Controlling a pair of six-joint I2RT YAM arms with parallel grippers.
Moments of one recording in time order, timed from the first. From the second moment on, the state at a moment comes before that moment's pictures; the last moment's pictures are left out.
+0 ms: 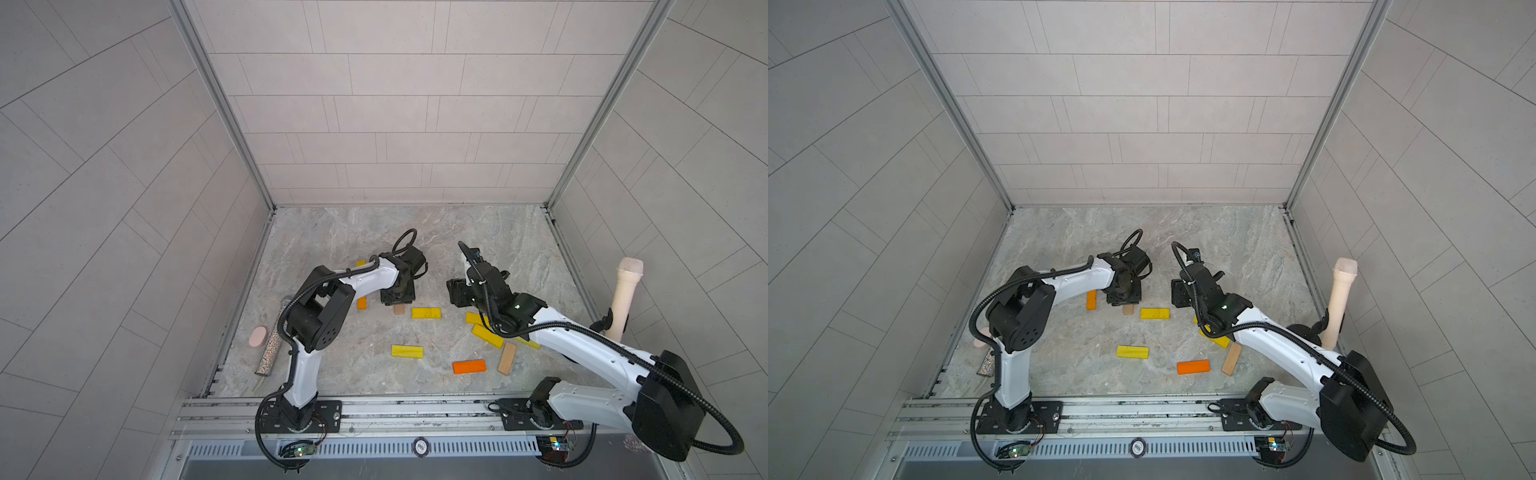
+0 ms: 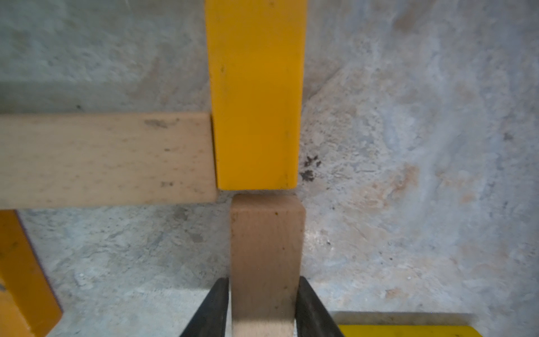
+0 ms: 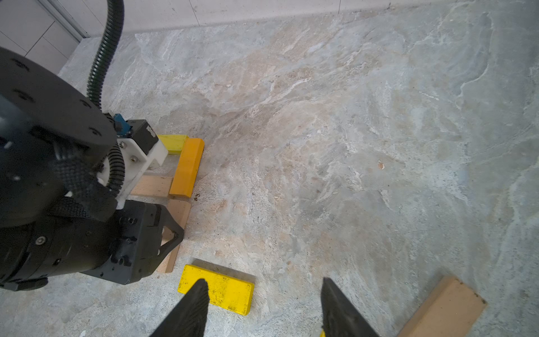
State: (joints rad) left arm -0.69 2.00 1.39 -0.78 -0.07 -0.76; right arm 0.63 1.18 0.77 -0.28 0.23 0.46
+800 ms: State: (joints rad) left arm -0.69 1.99 1.36 -0.77 -0.07 -0.75; right arm 0.63 1.19 0.76 -0.27 0.23 0.46
